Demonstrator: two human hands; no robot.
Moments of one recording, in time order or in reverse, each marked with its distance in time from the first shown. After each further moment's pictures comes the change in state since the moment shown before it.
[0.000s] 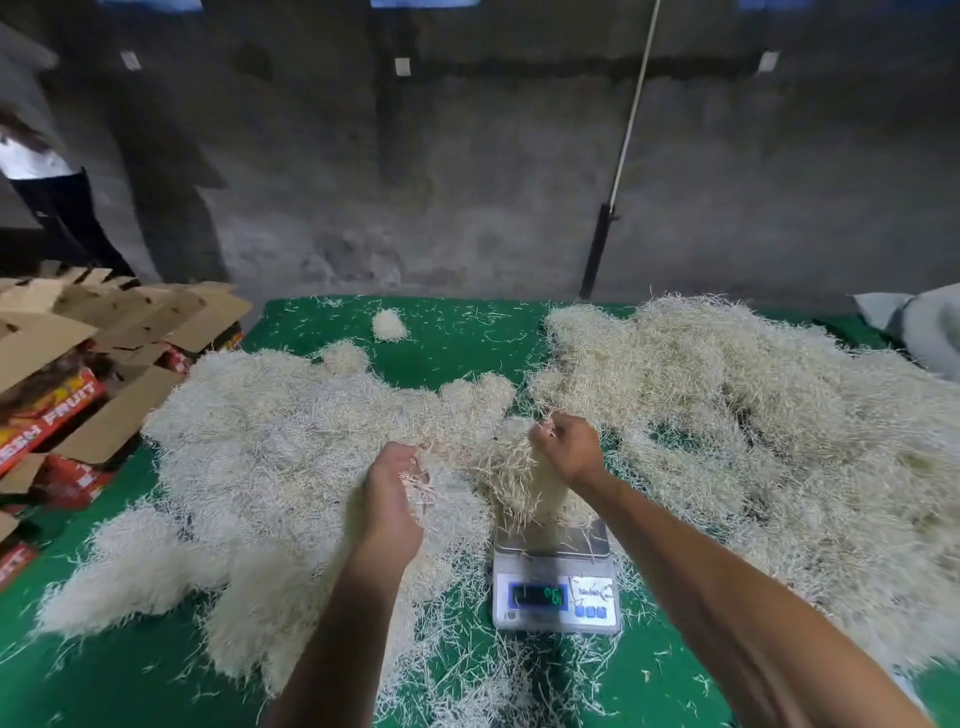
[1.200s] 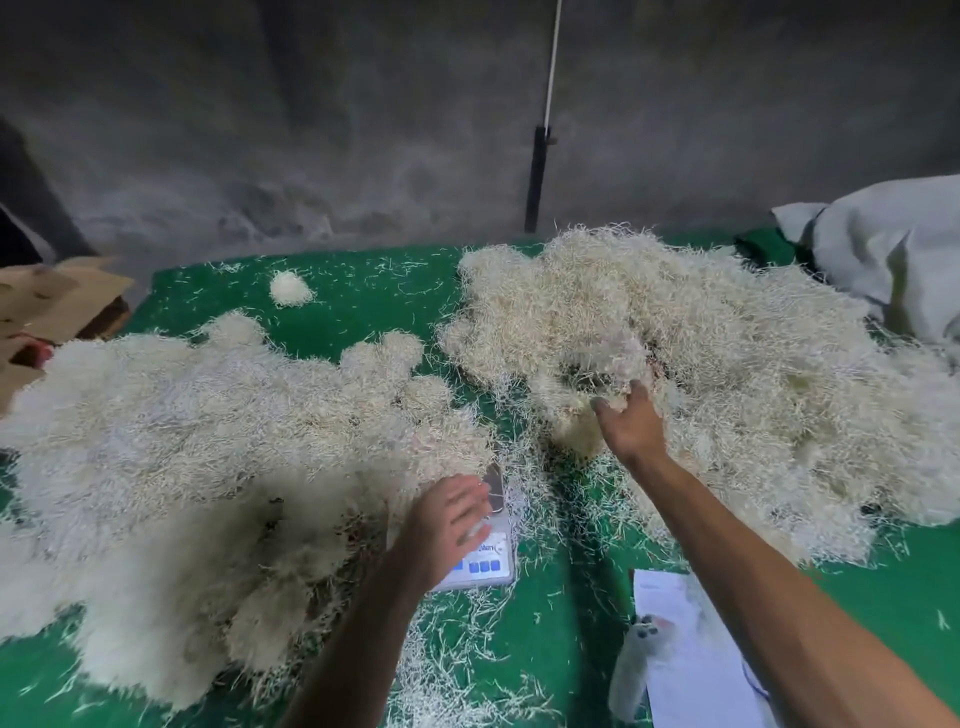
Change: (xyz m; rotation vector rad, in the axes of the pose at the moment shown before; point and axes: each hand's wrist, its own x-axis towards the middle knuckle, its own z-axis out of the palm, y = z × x) left_hand -0.044 -0.138 0.125 0.155 -0.578 -0.283; right_hand -0.023 0.138 -0.175 0.100 0.269 0.320
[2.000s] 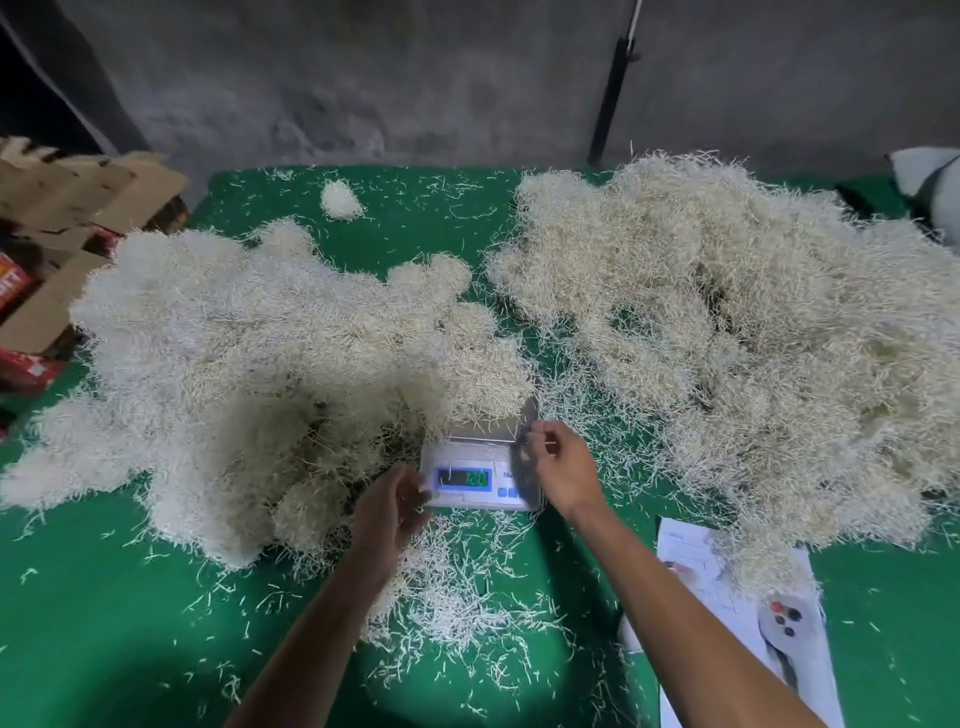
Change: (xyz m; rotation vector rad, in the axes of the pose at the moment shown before) left_hand -0.050 -0.063 -0.079 -0.047 0.587 0.217; right_hand -0.111 0.057 0.108 0.045 -0.378 -0.059
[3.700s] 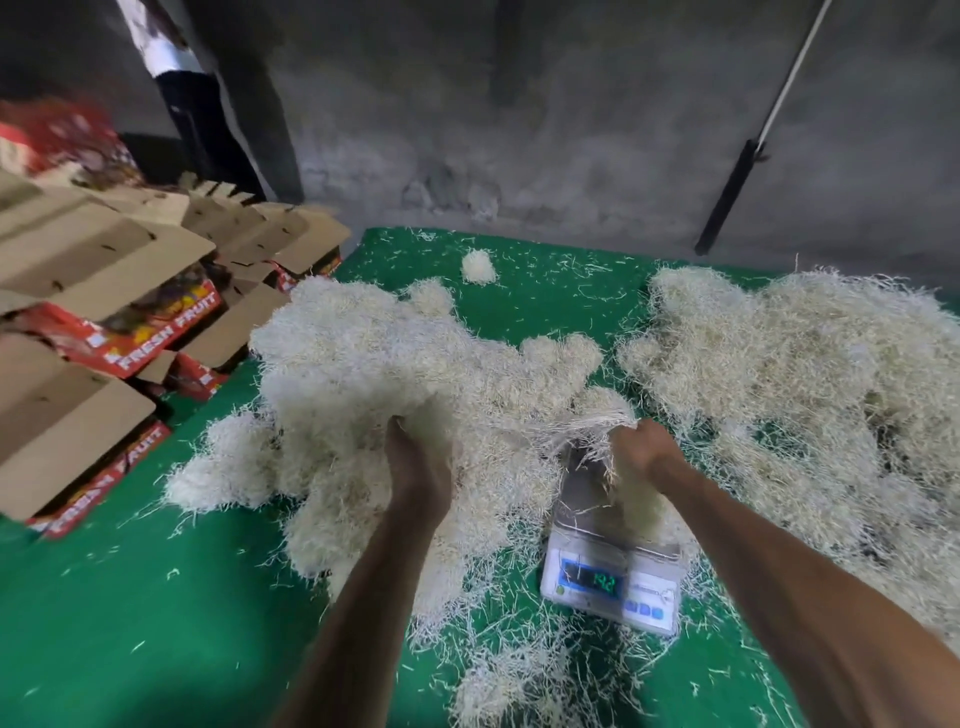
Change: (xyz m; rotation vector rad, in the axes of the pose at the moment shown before) left_hand 0.018 0.204 -0.051 -0.758 0.006 0.159; right_hand 0.128 -0.137 0.067 -0.450 -0.042 0.050
